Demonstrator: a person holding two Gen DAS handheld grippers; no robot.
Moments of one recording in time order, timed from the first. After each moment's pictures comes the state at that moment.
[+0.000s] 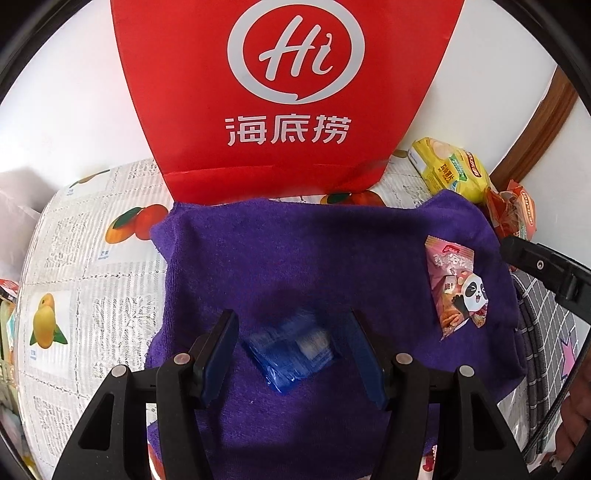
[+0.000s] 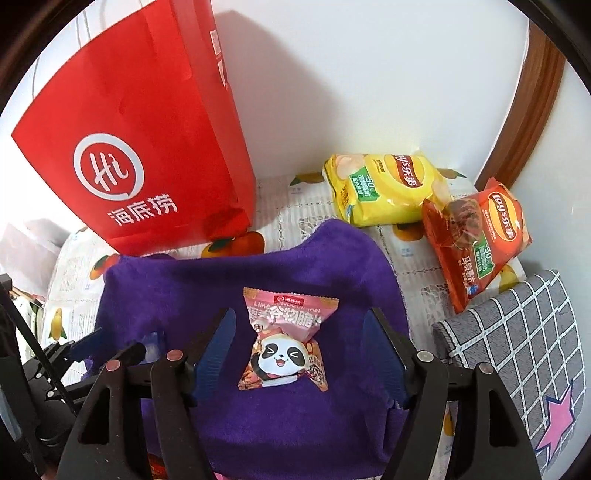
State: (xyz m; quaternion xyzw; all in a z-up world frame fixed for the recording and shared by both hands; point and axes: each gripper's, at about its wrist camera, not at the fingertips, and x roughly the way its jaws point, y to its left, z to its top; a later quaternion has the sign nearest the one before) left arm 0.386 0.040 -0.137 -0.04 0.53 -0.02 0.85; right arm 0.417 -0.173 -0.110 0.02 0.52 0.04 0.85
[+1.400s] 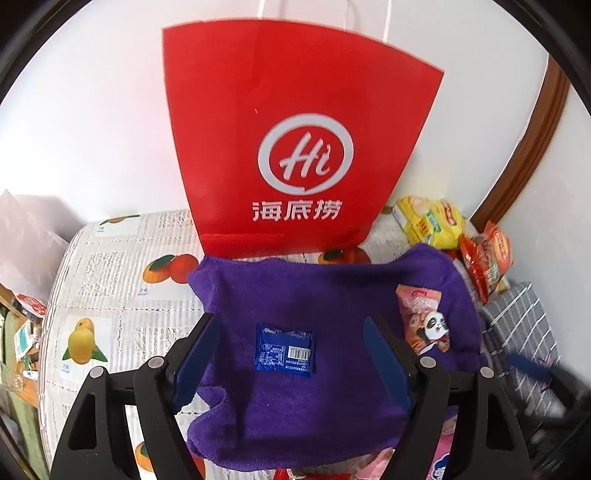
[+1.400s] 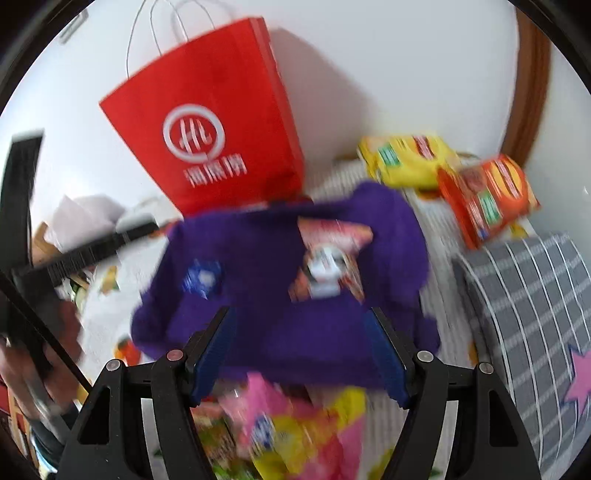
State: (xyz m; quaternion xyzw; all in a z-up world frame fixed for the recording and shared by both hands) left arm 0.359 0.060 -0.065 -0.05 0.45 -0.02 0.89; right arm 0.313 -0.172 -0.094 0.06 0.51 0.12 0.85
